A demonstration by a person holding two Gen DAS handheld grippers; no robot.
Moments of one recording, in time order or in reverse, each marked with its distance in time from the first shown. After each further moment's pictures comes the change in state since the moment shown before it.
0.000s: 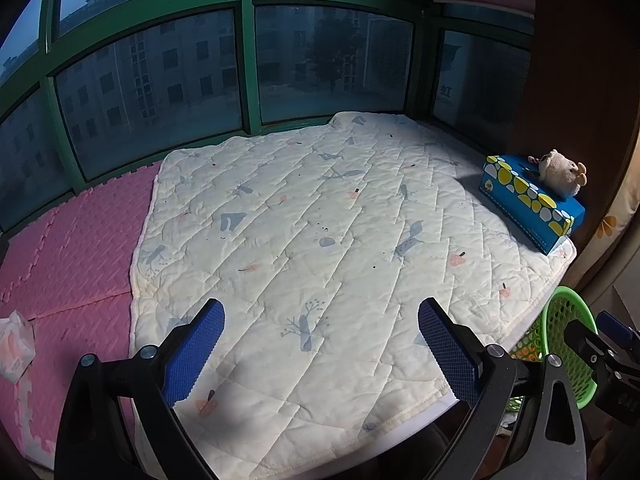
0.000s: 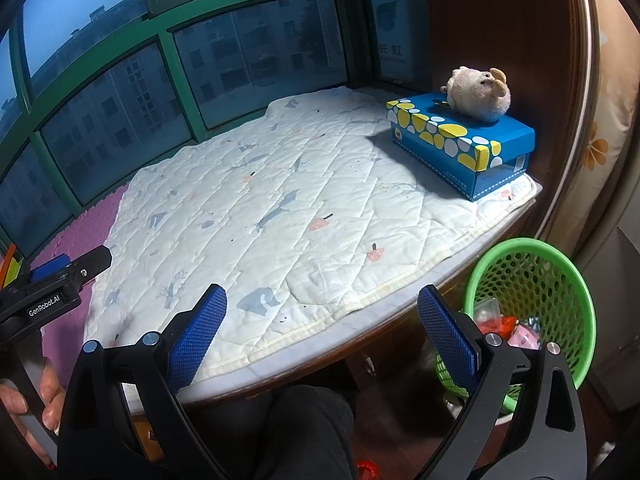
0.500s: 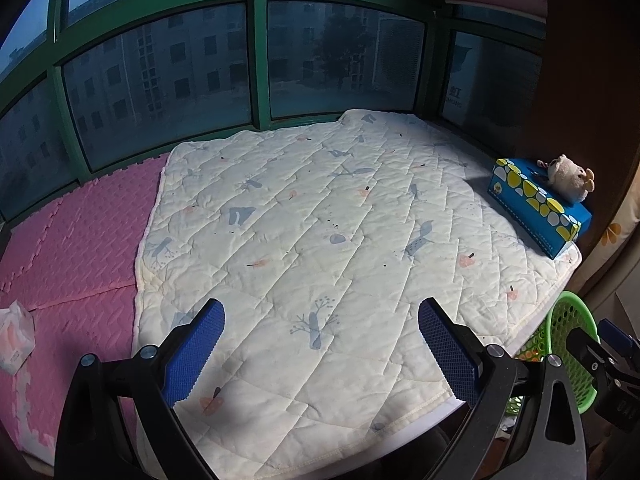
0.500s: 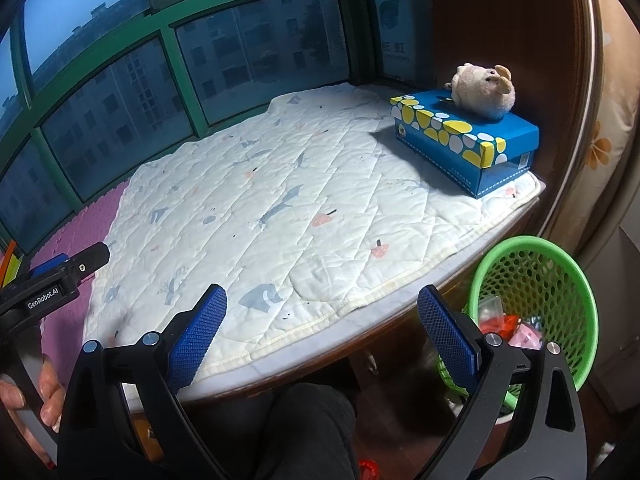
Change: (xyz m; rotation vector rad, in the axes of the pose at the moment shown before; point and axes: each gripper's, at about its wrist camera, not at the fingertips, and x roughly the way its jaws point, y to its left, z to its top) left arm 0.003 0.009 -0.001 -0.030 0.011 0.016; right arm 0.005 0.005 -0.004 -0.005 0.009 0.002
